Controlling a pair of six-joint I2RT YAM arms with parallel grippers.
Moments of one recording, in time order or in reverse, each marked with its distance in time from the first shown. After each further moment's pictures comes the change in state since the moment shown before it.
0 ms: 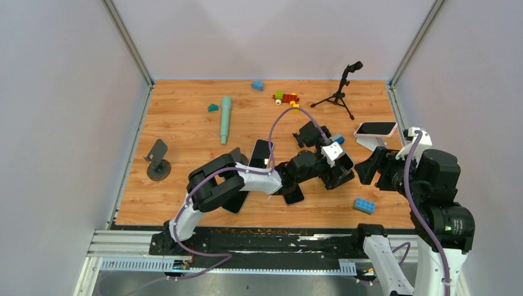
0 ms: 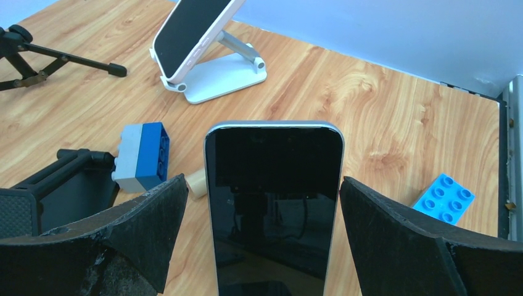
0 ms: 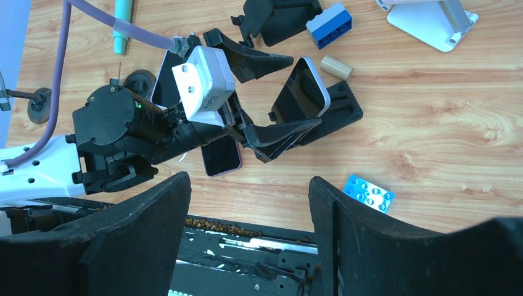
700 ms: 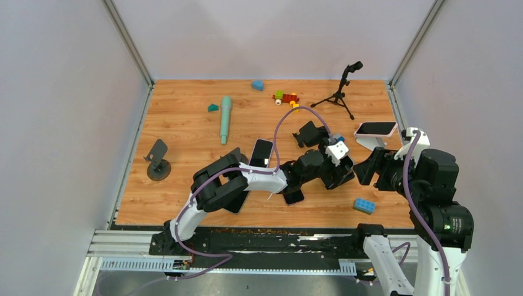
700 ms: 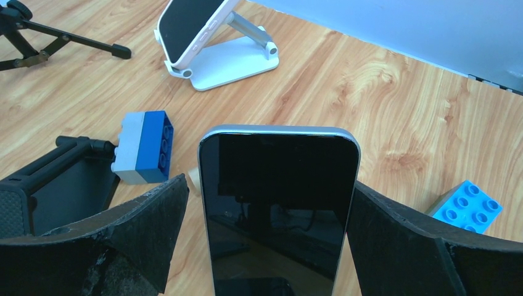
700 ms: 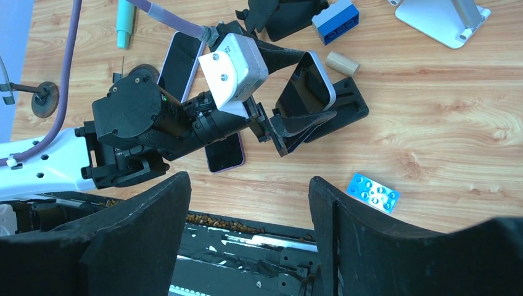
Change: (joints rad) left arm 0.000 0.049 0.098 -0.113 -0.067 -0.005; right arm 0.004 0.000 -0.011 0.000 -0.011 0.000
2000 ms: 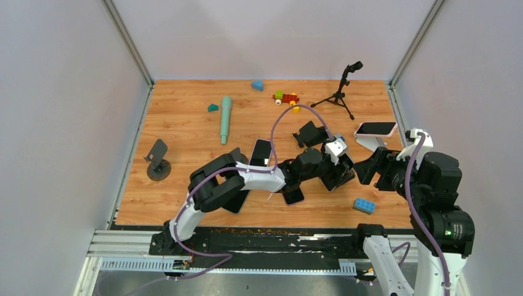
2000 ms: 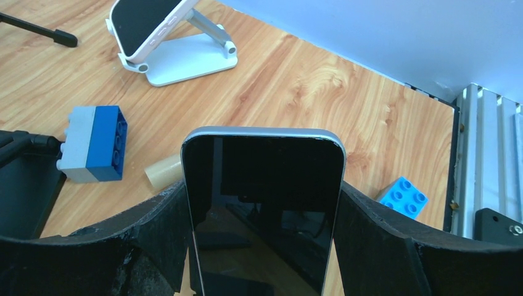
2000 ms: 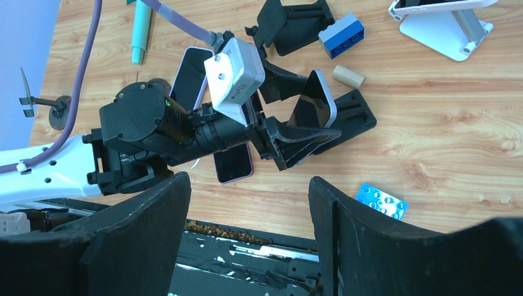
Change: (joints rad) left arm -0.002 -0.024 -0.008 -0.010 0.109 -0.140; right arm 0.000 -0.026 -0.003 0.035 -0.013 0.038
